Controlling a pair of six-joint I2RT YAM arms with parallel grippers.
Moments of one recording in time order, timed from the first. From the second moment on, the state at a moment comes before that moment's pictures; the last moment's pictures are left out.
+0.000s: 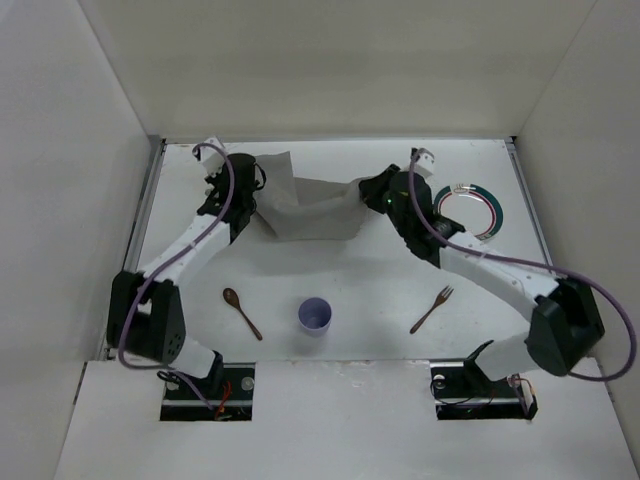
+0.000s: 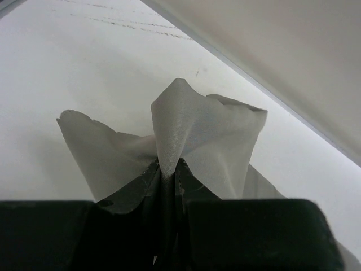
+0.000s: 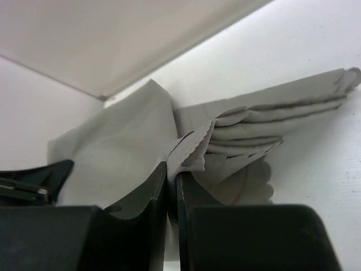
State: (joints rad) left arm -0.33 1.40 1.01 -0.02 -0.64 -0.67; right arm 0.66 1.35 1.01 0.13 0.41 0.83
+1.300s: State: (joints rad) left arm -0.31 1.00 0.49 -0.01 -0.58 -0.93; right arm 0.55 1.36 0.68 0.21 0.24 0.79
